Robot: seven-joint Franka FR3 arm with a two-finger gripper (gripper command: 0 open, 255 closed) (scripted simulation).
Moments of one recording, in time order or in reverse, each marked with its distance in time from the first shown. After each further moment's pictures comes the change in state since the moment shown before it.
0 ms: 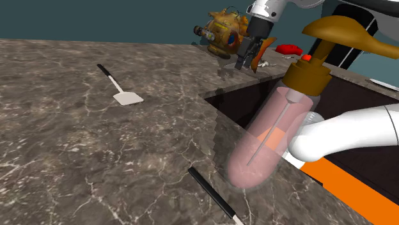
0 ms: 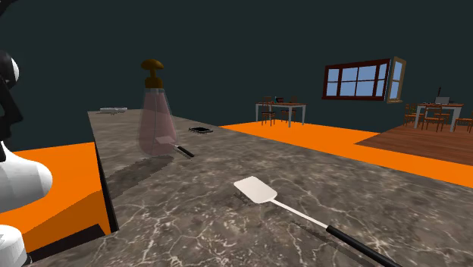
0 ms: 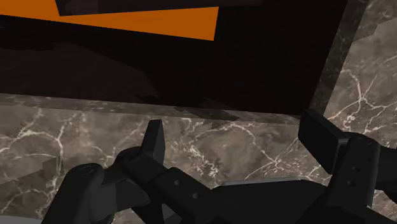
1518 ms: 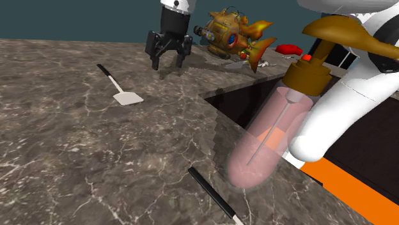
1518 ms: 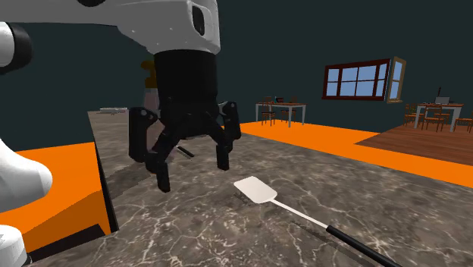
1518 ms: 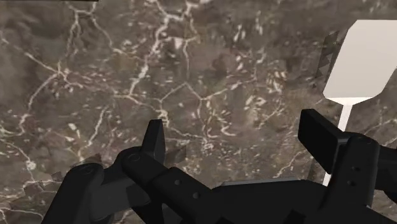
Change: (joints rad) arm 0.024 0.633 0.416 0.449 -0.027 0.223 0.552
